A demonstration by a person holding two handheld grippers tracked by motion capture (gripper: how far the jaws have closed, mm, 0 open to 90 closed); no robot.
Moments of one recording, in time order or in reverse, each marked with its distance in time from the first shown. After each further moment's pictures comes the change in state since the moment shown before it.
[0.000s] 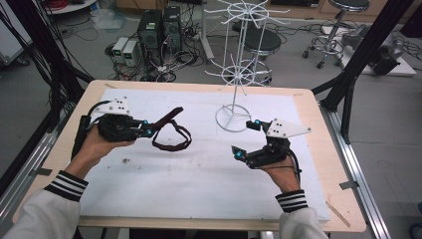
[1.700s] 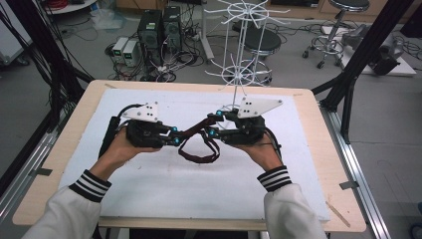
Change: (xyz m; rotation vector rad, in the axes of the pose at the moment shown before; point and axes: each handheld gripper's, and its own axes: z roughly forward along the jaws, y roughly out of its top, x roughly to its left) left arm -0.037 0.031 0.043 -0.049 -0.178 0.091; right arm 0.010 0.063 0.055 0.036 0.201 -0.130
